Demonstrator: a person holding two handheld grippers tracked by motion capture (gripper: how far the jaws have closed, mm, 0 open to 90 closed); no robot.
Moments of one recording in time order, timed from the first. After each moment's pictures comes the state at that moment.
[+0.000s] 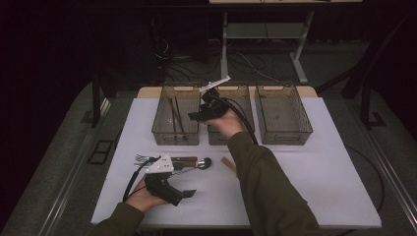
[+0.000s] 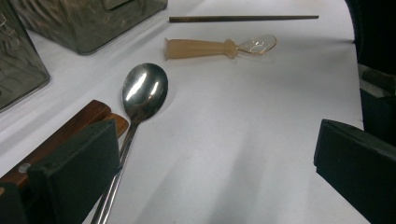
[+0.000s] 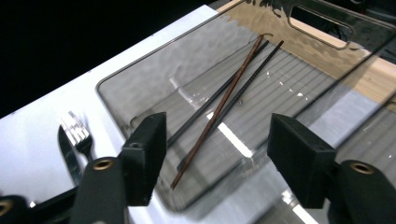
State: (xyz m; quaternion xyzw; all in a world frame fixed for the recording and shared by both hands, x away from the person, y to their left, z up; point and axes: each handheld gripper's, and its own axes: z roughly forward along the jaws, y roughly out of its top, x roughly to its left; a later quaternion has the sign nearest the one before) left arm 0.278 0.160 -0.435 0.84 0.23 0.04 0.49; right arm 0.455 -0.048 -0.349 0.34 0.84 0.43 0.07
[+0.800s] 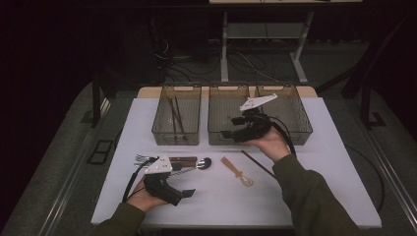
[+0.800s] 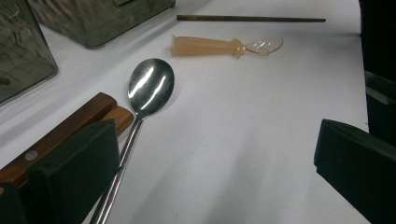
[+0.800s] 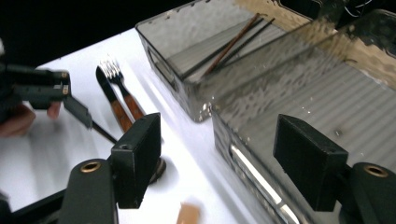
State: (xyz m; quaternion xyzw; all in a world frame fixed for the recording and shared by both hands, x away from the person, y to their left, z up) left arm 0.277 0.163 -0.438 0.84 0.24 0.05 0.49; right arm 0.383 -0.151 -0.345 0.30 0.84 0.45 0.08
